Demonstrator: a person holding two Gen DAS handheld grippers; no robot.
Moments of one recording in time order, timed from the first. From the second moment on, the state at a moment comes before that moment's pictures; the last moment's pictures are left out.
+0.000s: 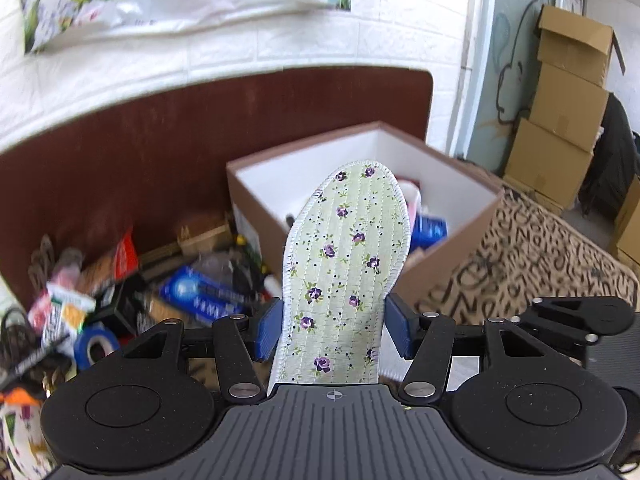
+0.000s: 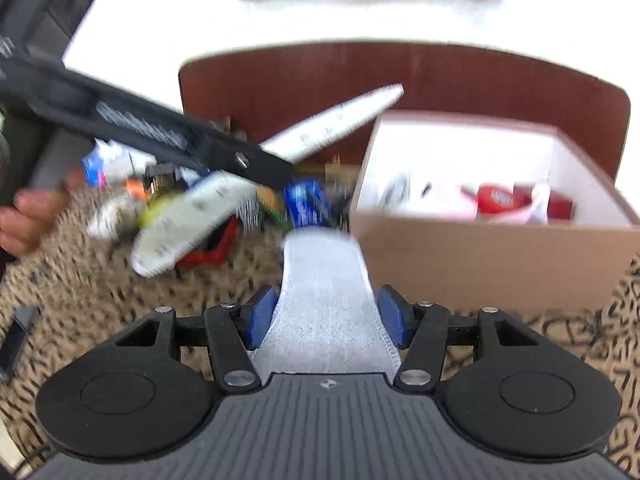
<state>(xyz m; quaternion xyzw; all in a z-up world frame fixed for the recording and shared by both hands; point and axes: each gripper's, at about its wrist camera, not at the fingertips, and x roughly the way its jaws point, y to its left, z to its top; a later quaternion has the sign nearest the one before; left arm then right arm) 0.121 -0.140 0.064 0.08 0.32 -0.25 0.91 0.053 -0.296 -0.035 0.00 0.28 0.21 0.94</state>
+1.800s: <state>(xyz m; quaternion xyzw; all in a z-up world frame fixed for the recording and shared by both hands) 0.289 -0.235 0.012 0.03 0.33 -0.25 0.91 0.259 -0.345 -0.048 -0.12 0.32 0.05 0.94</state>
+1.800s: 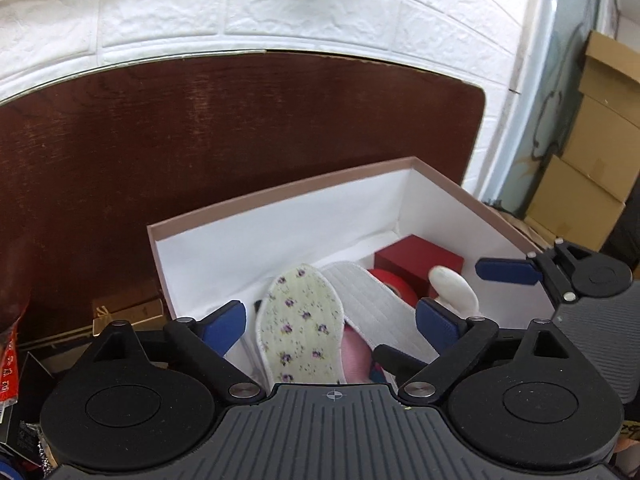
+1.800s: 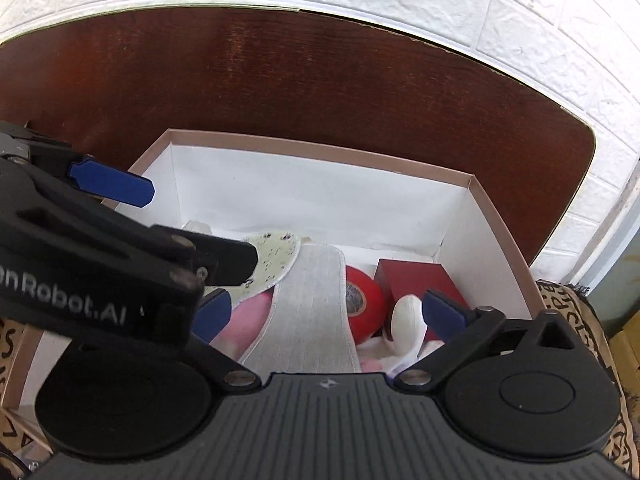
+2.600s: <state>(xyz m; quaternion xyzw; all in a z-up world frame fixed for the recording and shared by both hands) 0.185 -0.189 0.067 0.02 0.25 -0.25 0.94 0.161 -0.307 0.010 -0.11 0.24 0.06 0.96</state>
